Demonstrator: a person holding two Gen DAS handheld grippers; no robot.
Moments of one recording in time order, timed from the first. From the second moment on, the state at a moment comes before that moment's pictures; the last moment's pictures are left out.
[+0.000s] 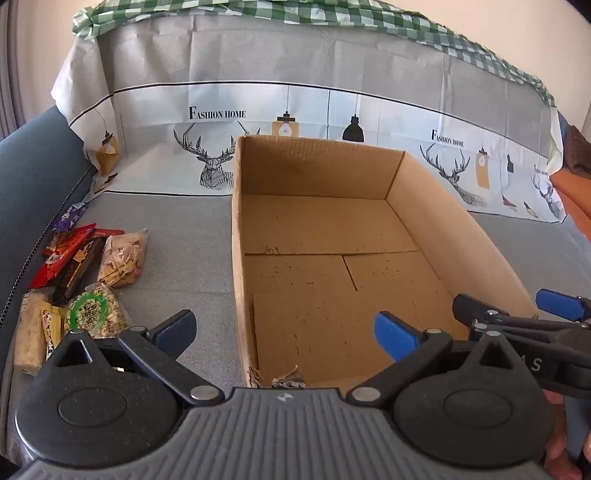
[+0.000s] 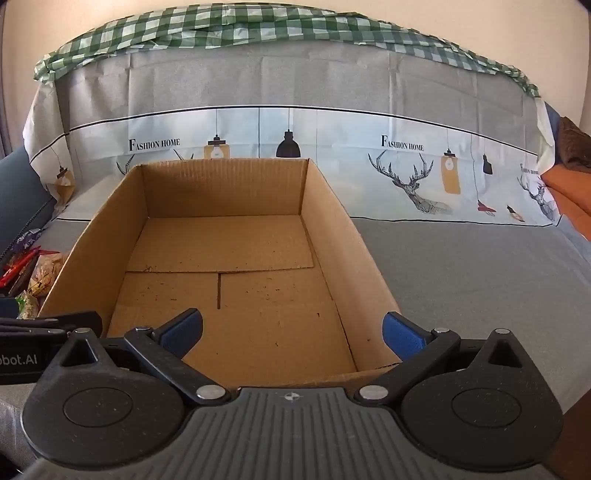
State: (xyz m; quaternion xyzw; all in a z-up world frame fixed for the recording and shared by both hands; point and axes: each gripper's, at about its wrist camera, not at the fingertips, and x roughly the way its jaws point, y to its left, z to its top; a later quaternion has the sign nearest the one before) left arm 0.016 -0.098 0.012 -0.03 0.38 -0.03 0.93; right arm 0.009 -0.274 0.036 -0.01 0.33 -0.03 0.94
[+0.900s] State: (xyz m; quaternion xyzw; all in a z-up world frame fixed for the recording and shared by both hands) left arm 0.013 -0.098 0.013 -0.03 0.38 -0.05 0.92; right arm 0.007 -0.274 0.033 -0.03 0.32 -0.04 0.95
